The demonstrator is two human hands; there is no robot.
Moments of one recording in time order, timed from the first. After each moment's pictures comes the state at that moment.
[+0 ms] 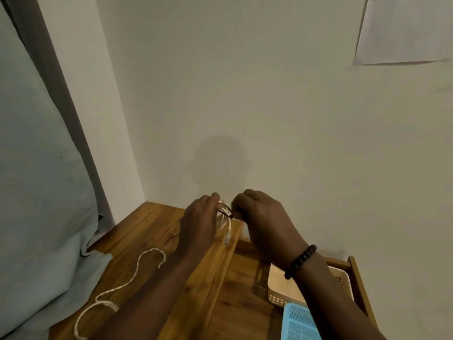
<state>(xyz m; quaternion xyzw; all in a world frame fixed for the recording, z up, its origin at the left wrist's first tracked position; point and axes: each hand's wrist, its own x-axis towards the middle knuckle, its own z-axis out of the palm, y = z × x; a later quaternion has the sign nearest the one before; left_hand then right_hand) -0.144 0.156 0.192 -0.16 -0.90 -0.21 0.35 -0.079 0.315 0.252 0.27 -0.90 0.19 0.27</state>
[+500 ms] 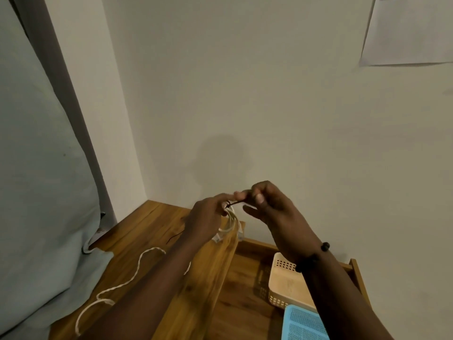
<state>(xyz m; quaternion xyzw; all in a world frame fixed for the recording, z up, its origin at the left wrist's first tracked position) -0.152 0.158 0.211 -0.12 -0.91 -0.36 0.17 -0.089 0.339 0.244 0.27 -0.71 0.64 0.09</state>
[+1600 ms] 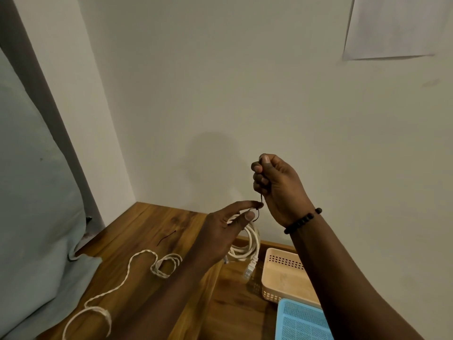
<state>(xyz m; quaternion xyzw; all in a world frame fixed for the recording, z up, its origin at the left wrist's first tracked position) -0.106 0.202 0.212 -0.25 -0.78 -0.56 0.09 -0.127 0.351 0.275 0.17 -0.55 0.81 0.09</state>
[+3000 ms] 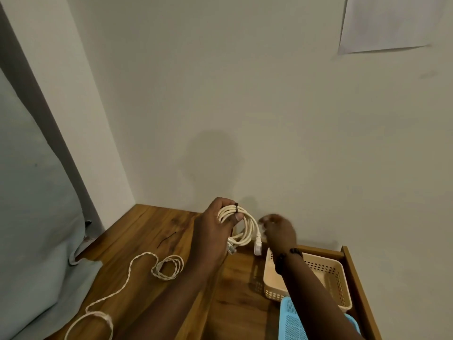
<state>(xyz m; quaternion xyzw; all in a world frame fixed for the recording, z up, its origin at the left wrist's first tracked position) -0.112 0.202 0.202 -0.14 -0.81 -0.54 0.20 -0.151 0.356 0.148 -0.15 -0.82 0.52 0.16</state>
